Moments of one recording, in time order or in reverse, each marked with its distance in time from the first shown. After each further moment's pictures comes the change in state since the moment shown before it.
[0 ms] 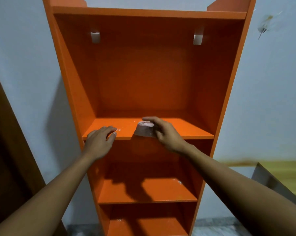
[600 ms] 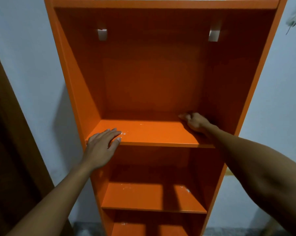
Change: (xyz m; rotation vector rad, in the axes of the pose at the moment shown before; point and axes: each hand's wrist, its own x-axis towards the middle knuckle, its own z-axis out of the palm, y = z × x) left_hand -0.004 -0.014 0.007 0.057 0.055 0.063; right_hand 0.064 0.114 -0.075 -0.306 -0.068 0.747
